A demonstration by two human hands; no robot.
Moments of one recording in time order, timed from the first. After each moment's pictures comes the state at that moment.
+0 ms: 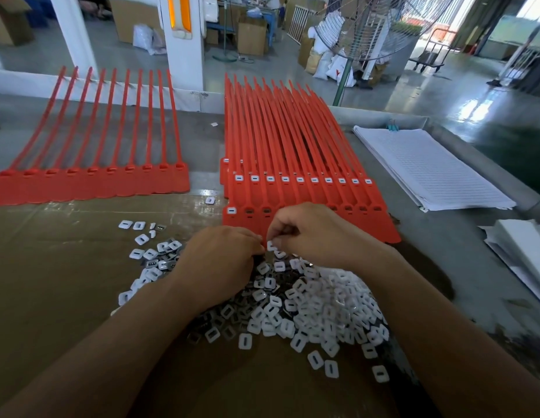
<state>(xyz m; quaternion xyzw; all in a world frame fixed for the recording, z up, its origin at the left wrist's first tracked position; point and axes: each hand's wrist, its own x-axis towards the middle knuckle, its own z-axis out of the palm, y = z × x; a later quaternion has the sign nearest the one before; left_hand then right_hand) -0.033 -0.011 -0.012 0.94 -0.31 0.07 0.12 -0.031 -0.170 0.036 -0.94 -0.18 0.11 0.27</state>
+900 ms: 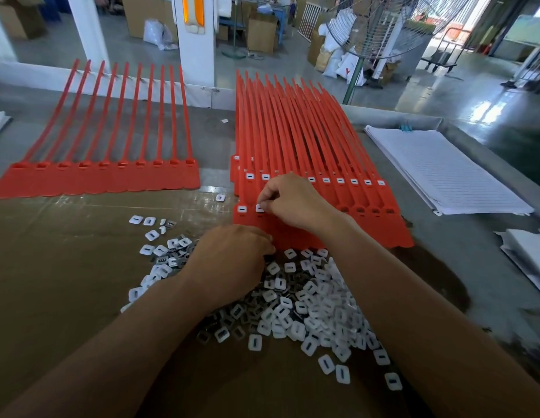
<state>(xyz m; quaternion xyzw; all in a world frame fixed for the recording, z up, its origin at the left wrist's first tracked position) -0.031 -0.009 -0.014 0.94 -0.30 0.07 0.13 0.031 -0.140 0.018 -0.95 -0.12 0.04 0.27</state>
